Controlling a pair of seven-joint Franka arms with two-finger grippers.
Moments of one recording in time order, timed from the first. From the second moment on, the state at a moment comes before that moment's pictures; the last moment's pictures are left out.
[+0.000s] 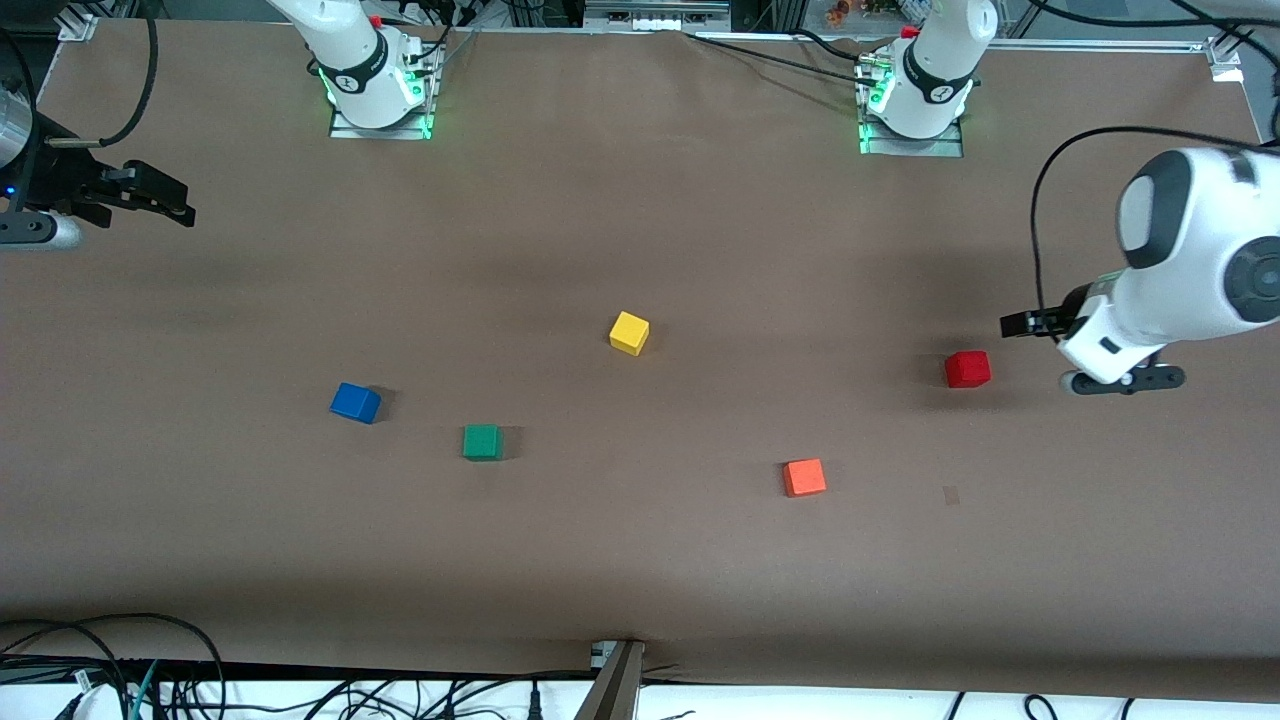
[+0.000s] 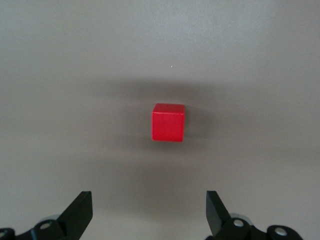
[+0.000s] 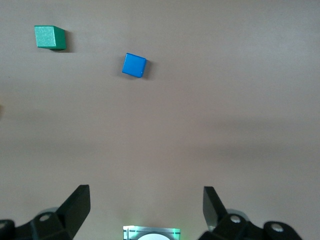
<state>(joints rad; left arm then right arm) 0.13 0.24 -0.12 -1.93 0.09 1.93 -0.13 -0.01 -0.05 0.00 -1.71 0.00 1.55 -0.03</state>
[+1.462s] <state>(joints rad) 0.15 0.47 -0.12 -2.05 0.09 2.35 -0.11 -0.01 -0.05 0.00 -1.71 0.00 1.54 -0.03</state>
